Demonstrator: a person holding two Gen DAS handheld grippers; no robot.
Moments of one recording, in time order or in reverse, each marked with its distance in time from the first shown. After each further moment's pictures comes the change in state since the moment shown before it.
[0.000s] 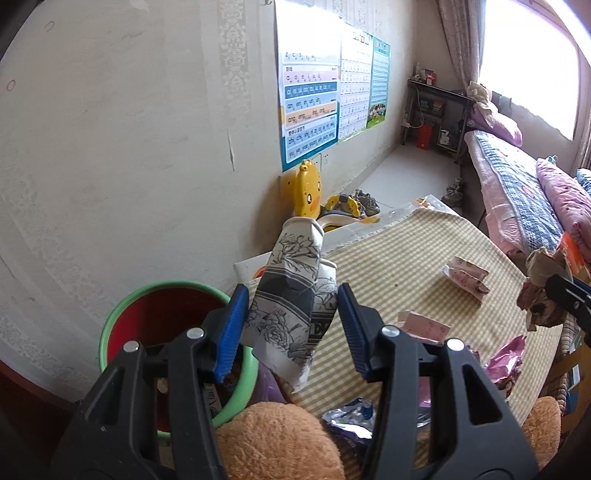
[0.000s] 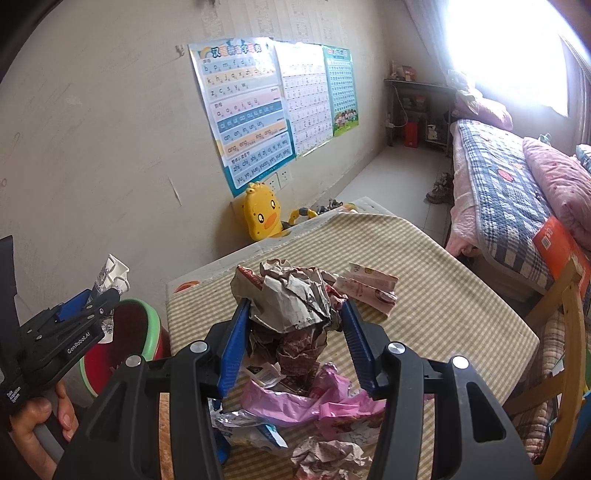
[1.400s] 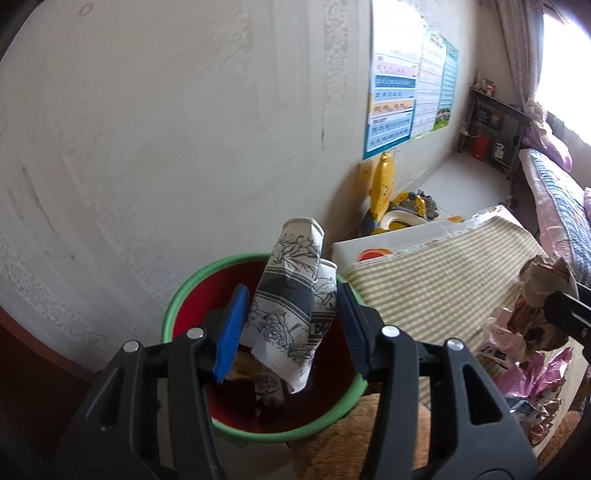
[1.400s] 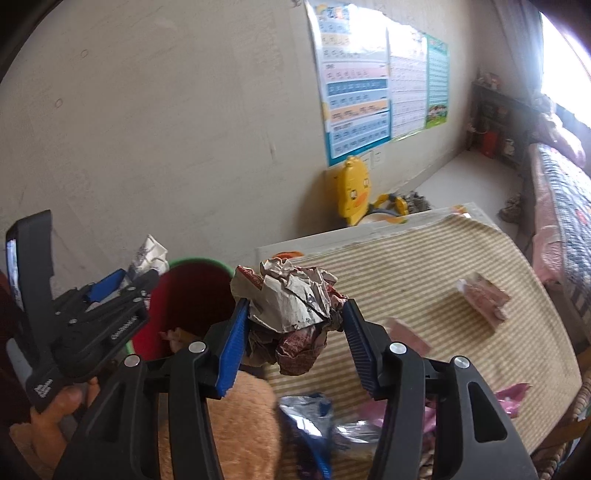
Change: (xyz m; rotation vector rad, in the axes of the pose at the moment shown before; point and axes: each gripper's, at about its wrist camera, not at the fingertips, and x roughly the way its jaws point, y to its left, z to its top) left arm 0.014 0.112 -0.026 -0.145 0.048 0.167; right arm 0.048 0.140 -0.008 -0.208 0.118 0.219
